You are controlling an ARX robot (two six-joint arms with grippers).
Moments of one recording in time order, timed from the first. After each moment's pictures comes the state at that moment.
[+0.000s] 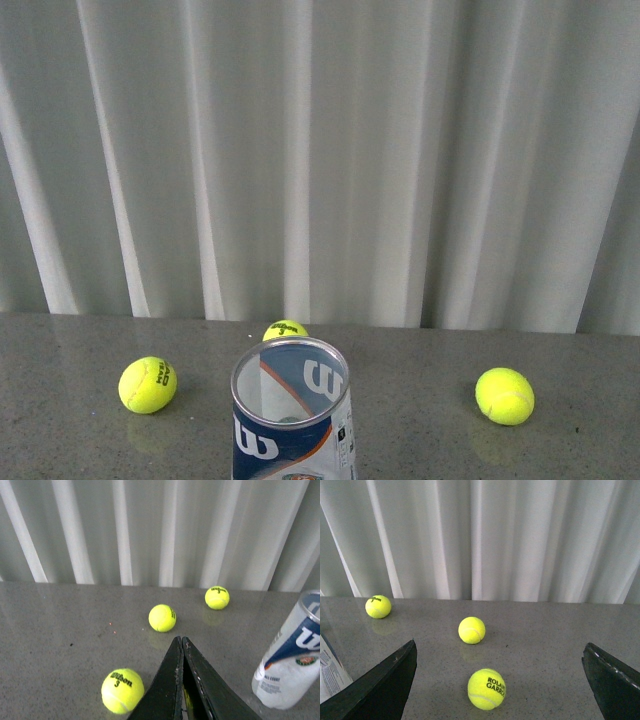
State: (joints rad) left arm 0.00 0.10 0.02 0.08 0.00 0.00; right arm 0.00 0.00 0.00 0.00 0.00 0.00
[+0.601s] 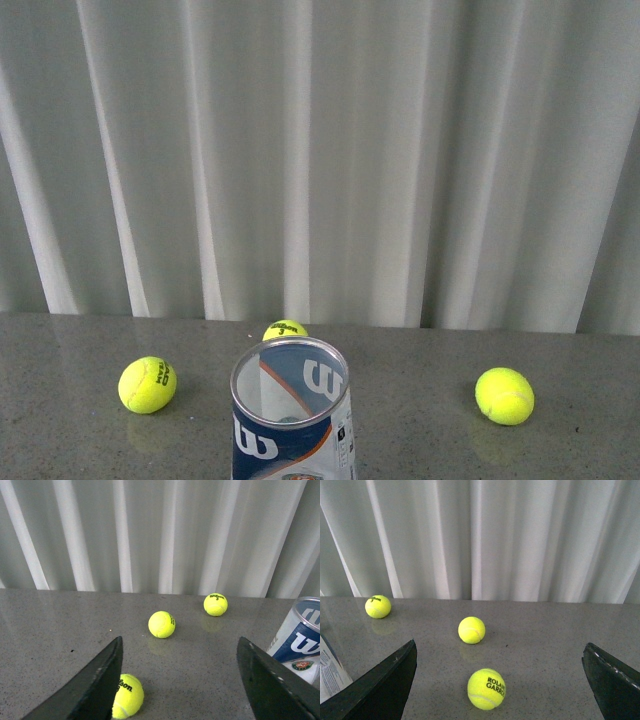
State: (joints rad) left arm 0.00 0.00 0.02 0.00 0.00 0.00; right arm 0.00 0.00 0.00 0.00 0.00 0.00
